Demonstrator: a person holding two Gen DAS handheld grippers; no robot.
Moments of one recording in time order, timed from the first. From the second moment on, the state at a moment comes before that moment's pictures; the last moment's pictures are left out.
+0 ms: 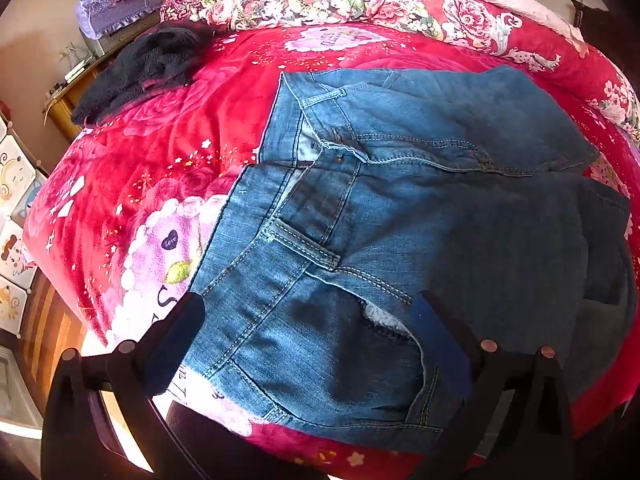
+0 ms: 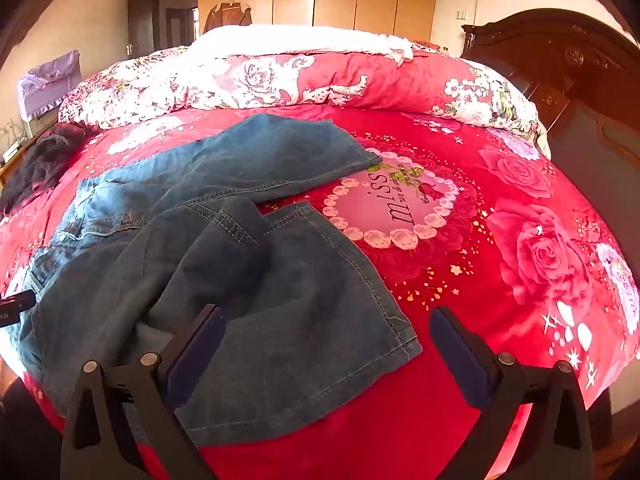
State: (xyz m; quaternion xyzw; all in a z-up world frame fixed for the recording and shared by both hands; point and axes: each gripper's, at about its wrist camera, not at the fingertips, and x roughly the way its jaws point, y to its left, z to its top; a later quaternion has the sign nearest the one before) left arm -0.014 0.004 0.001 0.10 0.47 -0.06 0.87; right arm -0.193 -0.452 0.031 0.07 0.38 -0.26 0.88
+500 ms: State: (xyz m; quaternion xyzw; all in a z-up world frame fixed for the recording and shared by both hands) left arm -0.016 0.012 -0.006 0.08 0.49 -0.09 0.87; right arm -0.214 -0.446 0.015 0.08 0.37 -0.29 0.88
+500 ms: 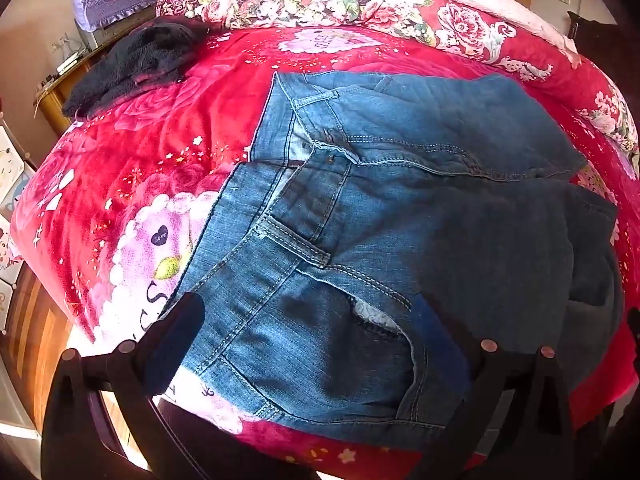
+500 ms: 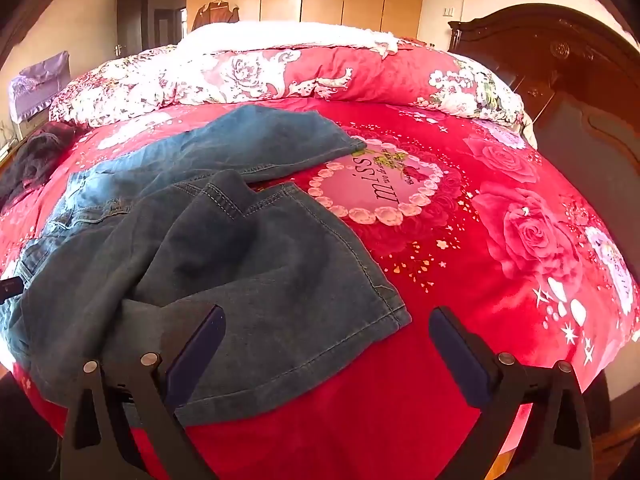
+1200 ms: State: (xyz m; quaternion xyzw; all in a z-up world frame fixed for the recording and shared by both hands) left arm -0.021 0.009 -0.005 0.08 0.48 -0.11 0.86; right arm -0.216 -0.444 0.013 0.08 0.37 -0.29 0.88
